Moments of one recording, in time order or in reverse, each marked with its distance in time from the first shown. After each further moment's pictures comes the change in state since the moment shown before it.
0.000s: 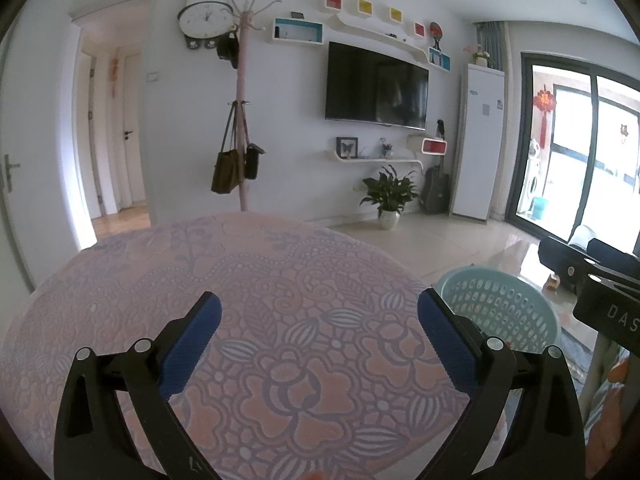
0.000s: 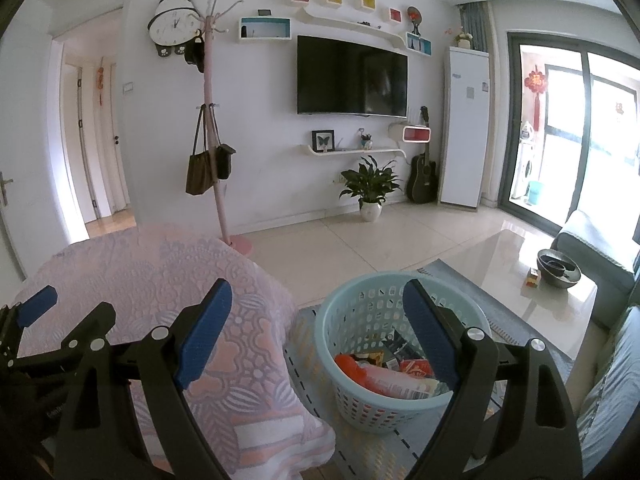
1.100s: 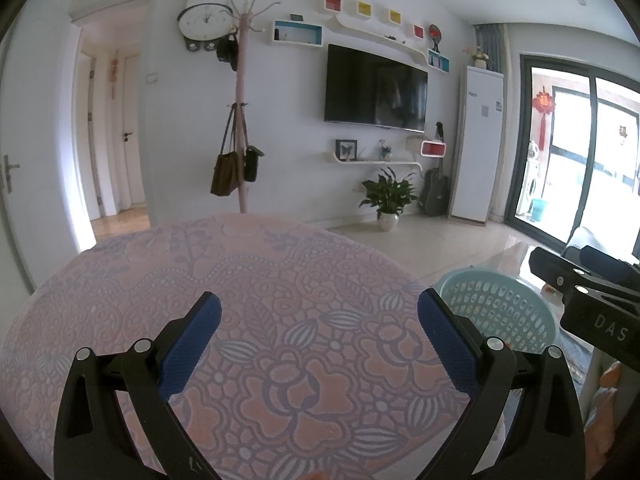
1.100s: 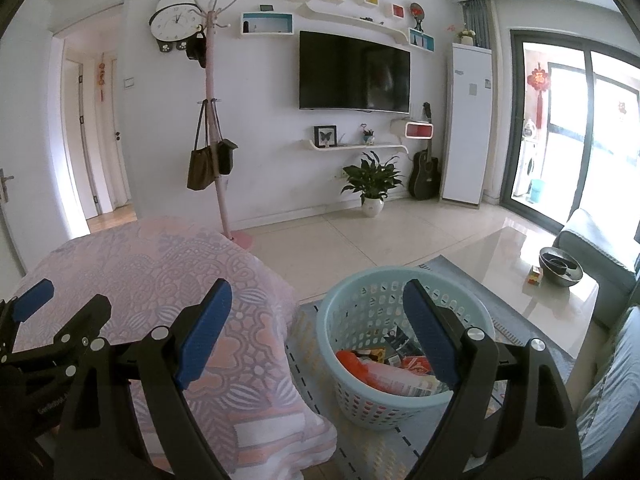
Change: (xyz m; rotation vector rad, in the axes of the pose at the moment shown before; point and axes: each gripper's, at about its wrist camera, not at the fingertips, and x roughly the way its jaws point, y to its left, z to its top) left arm 0.002 0.001 -0.003 -0.001 -0.004 -0.003; right arm 0.006 -0.002 0.001 -0.006 0.018 0.005
